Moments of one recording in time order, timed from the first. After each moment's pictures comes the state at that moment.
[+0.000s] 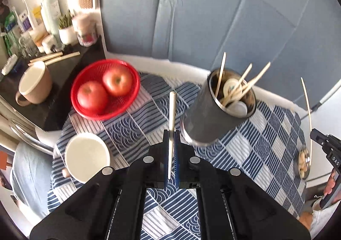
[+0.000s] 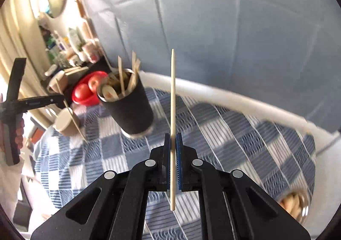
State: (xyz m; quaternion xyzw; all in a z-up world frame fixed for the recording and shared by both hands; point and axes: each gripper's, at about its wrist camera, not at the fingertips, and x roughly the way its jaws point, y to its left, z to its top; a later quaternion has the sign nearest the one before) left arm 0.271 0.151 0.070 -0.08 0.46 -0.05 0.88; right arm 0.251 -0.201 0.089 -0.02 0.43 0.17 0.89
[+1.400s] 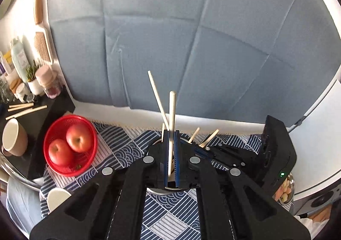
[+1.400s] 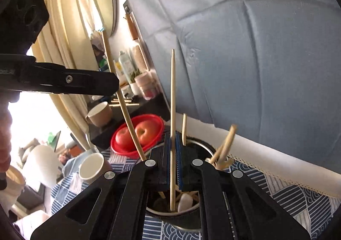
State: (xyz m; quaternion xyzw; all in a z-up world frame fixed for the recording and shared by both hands) left arm 0.340 0.076 0.128 -0.07 0.41 -0.11 0.90; right arm 0.372 -0.081 0.034 0.03 0.29 0.38 0.88
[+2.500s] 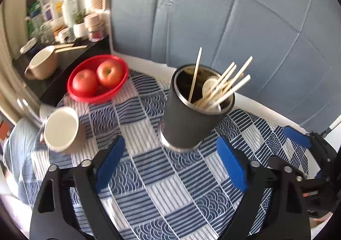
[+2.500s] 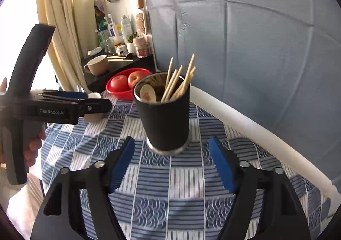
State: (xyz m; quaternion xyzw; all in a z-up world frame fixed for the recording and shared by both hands) left arm 0.230 0.061 0.048 -0.12 0.42 0.05 0.90; right arm 0.261 -0.169 0.049 -0.10 0.35 0.33 0.87
